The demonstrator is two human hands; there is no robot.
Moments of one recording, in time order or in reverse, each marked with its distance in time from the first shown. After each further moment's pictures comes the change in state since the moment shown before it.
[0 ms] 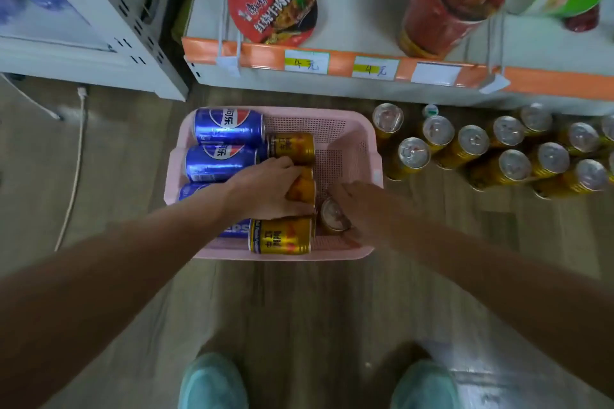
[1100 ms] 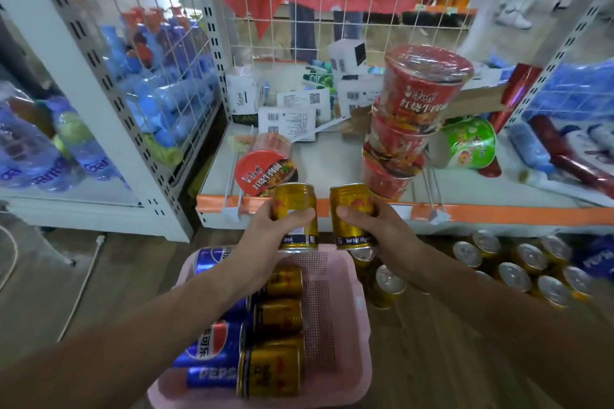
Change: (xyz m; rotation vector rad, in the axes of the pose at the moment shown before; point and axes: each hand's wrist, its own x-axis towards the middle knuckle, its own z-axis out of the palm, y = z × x) left_hand -0.012 0.030 -0.093 -1.706 0.446 0.149; right_hand -0.006 0.047 -0.145 1.626 0.532 0.152
